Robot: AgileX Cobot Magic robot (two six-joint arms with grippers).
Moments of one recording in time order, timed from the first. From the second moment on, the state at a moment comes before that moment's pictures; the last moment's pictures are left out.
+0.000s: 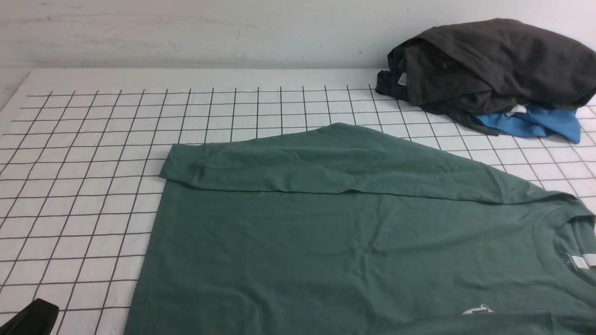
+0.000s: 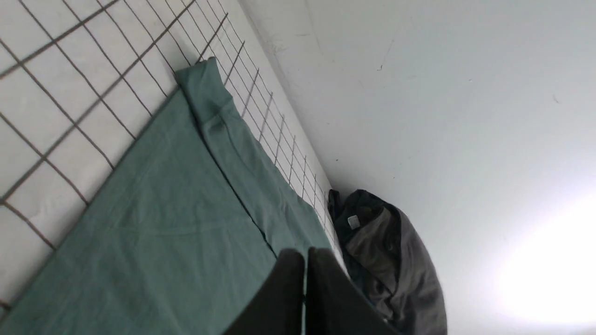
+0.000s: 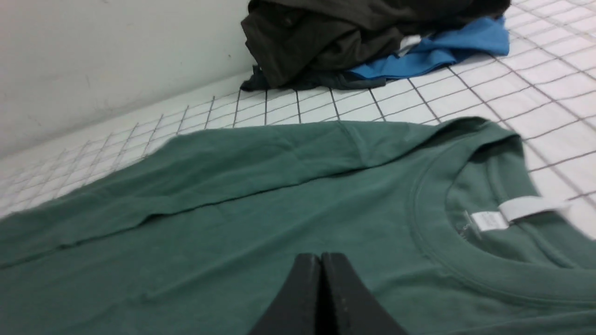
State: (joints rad) right arm 0.00 -0.01 0.03 0.28 0.35 0.16; left arm 0.02 -0.02 0.03 -0.86 0.25 -0.39
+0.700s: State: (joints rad) right arm 0.00 -0.01 0.02 0.88 0.18 0.06; left arm 0.02 0.27 -0.36 -0.75 0.65 0.41
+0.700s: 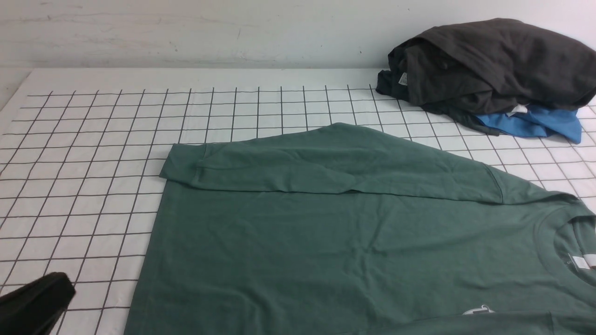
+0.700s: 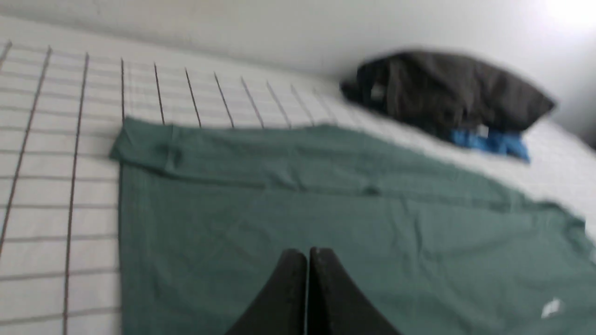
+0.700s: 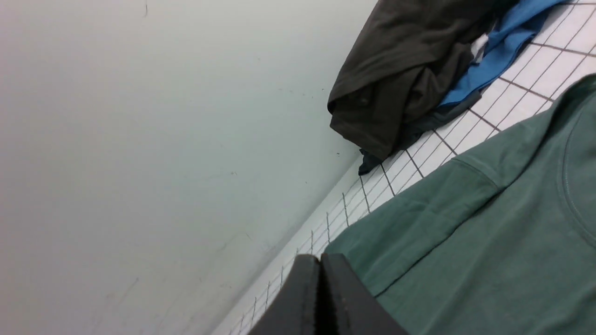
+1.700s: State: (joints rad) right arm 0.21 0.75 -0.76 0.46 1.20 -0.52; left arm -0.47 1.44 -0.74 -0.02 0.94 0.17
